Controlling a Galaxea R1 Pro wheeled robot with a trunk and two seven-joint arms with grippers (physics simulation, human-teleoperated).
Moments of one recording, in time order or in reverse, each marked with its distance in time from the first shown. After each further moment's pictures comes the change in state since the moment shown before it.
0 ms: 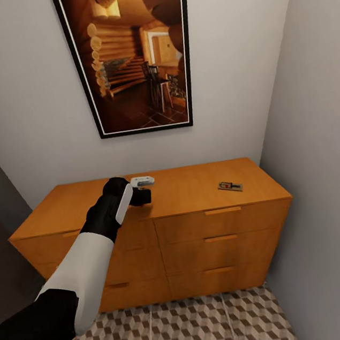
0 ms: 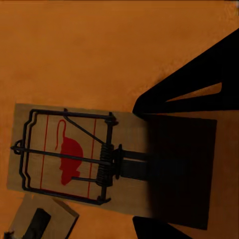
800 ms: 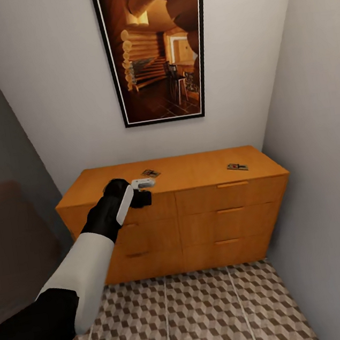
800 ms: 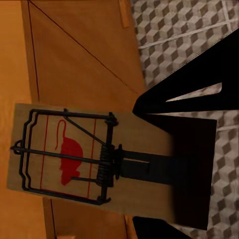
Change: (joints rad) left arm 0.000 -0.001 -0.001 0.023 0.000 -0.001 0.000; right arm 0.000 -0.001 0.000 0.000 0.000 0.000 0.000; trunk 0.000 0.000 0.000
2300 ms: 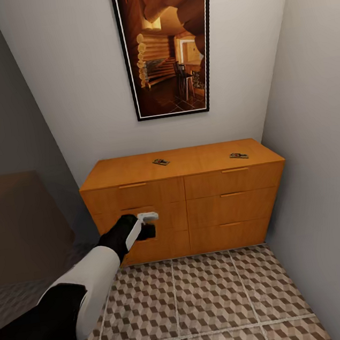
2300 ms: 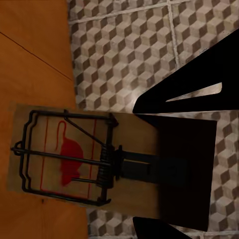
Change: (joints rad) left arm 0.025 -0.006 0.004 0.481 -0.002 -0.348 -0.009; right arm 0.000 -0.003 -0.001 -0.002 0.000 -0.002 -0.003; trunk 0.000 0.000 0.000
